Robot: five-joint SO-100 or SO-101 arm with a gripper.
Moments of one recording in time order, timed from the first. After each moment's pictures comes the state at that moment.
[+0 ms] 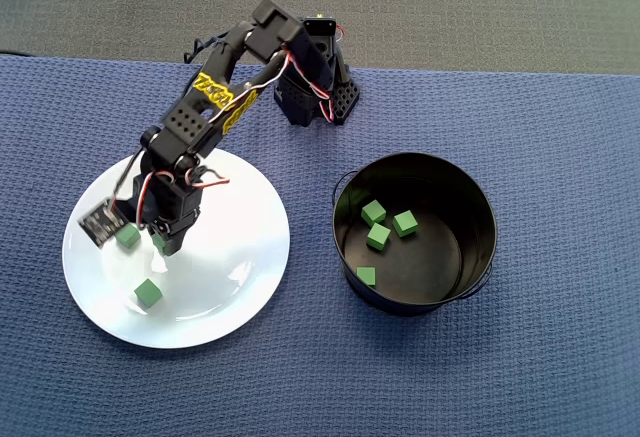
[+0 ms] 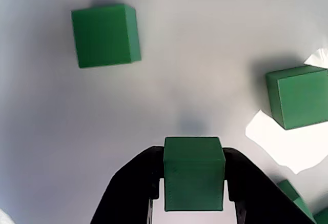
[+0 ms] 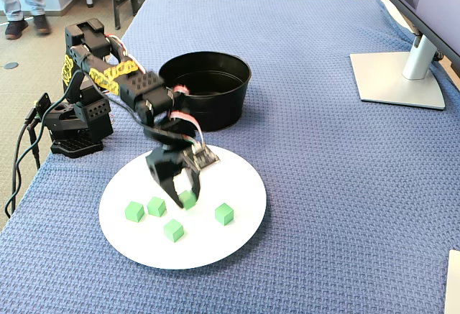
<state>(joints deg) 38.9 69.1 80.8 55.5 -80.4</state>
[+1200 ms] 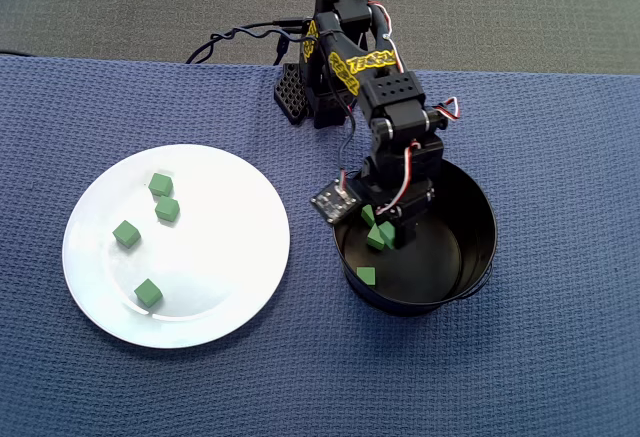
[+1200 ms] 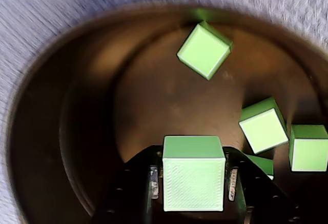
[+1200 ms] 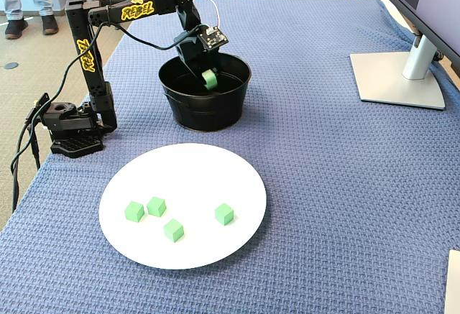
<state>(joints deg) -20.2 90.4 84.1 75.9 -18.0</state>
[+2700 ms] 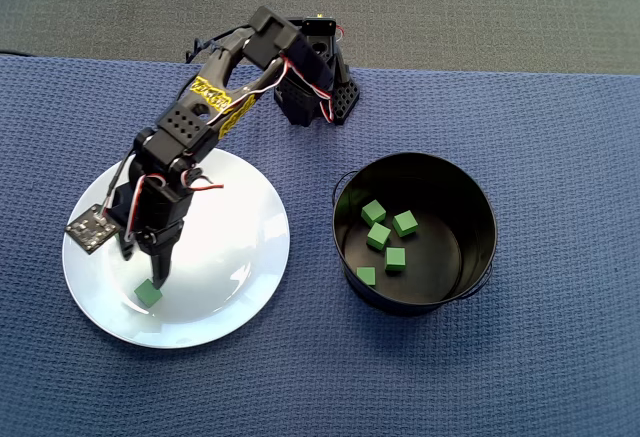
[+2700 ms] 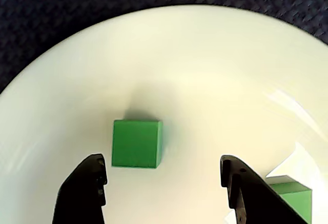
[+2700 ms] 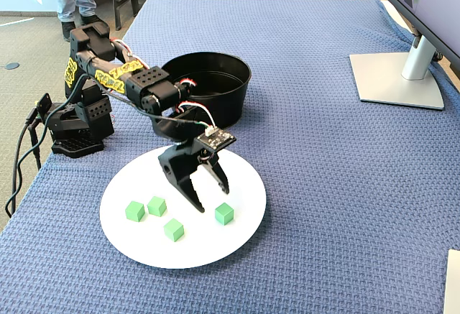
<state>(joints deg) 39.6 61.2 68.1 49.7 -91.6</state>
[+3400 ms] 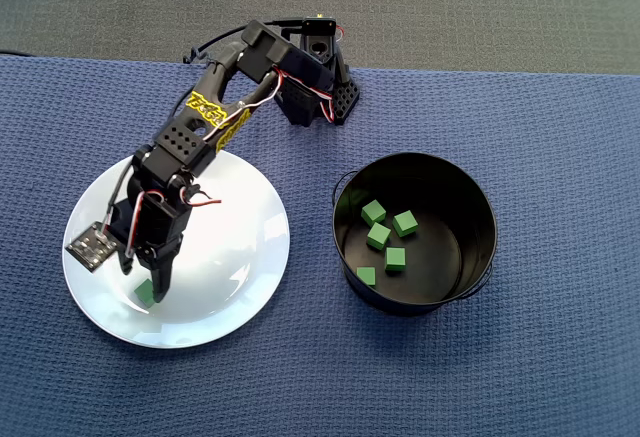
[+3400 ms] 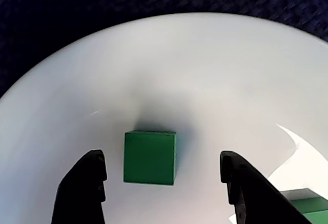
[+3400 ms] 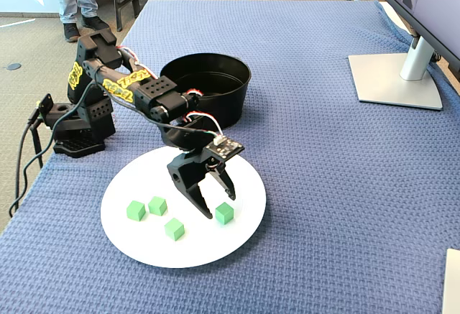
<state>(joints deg) 37.5 56.5 67.1 46.8 -90.9</state>
